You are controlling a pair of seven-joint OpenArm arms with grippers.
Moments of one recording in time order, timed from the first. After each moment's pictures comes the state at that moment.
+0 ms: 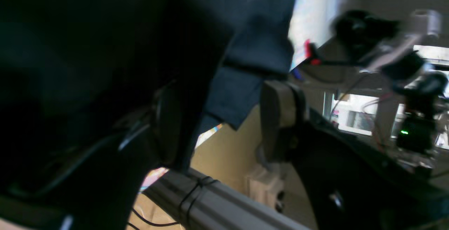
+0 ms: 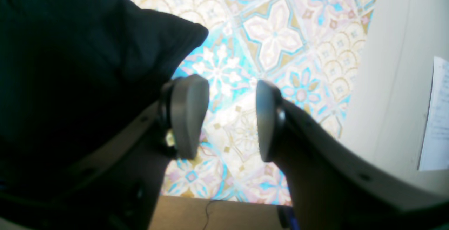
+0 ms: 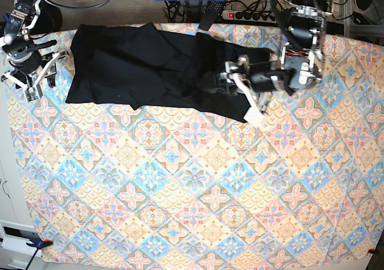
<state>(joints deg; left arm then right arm) 10.7 -16.1 1.4 102.6 -66.3 -5.6 68.5 -23.8 14.0 37.6 105.1 5.4 41.5 -41.5</state>
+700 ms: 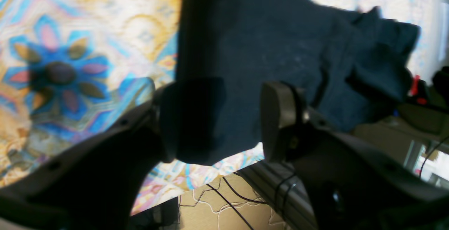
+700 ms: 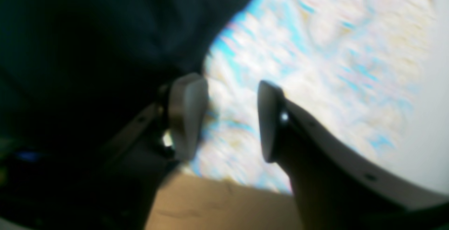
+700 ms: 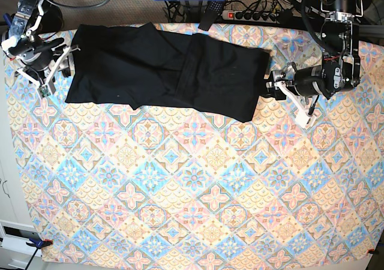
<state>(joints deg) 11.6 -25.0 -5.6 97.7 -55.4 -5.3 68.5 -23.8 14.2 33.3 103.4 15.4 41.5 -52.8</state>
